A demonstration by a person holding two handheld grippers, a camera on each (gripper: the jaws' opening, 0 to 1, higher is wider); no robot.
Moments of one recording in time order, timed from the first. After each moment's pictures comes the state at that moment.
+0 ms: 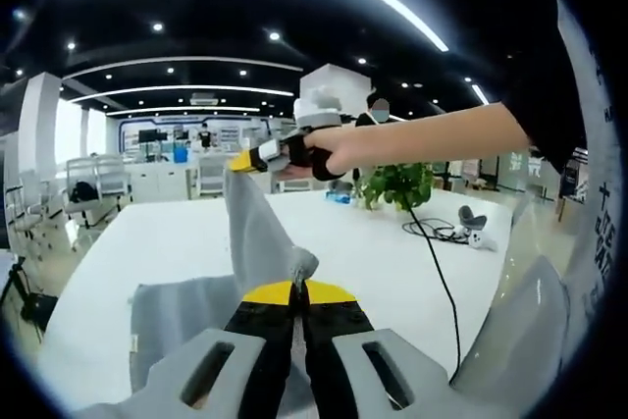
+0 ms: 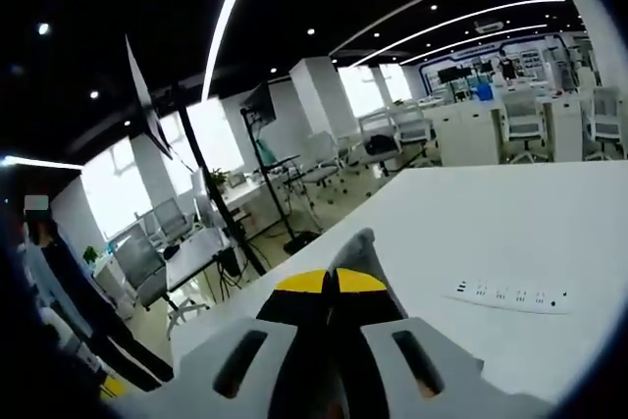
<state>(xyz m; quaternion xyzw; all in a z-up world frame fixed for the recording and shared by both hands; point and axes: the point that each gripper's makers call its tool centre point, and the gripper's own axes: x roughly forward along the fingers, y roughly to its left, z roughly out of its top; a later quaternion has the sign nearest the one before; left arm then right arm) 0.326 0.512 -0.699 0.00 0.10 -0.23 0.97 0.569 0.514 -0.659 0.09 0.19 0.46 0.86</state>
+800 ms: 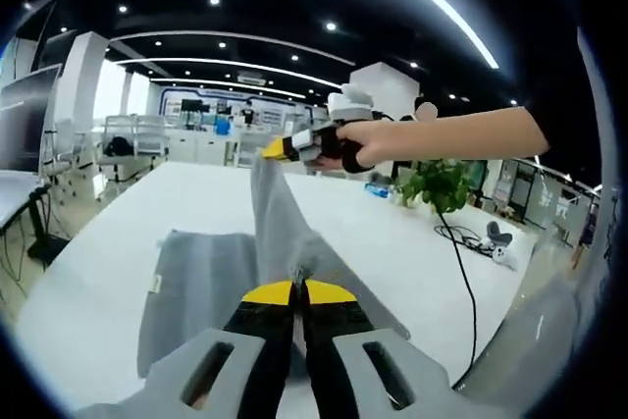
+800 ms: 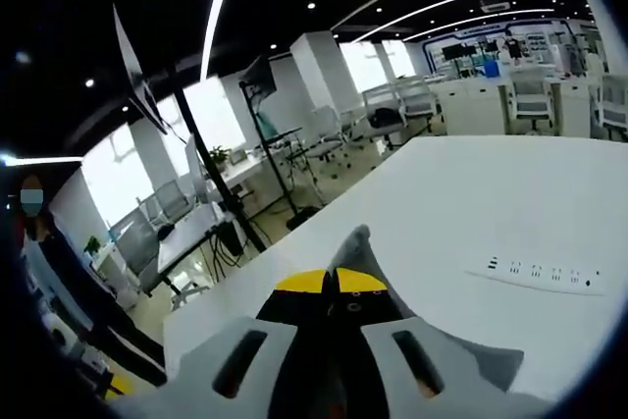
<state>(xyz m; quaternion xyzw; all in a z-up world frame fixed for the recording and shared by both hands) 0.315 0.577 -0.760 -0.08 0.14 -0.14 0.98 0.570 0.576 -0.721 0.07 0.24 0.47 0.84</state>
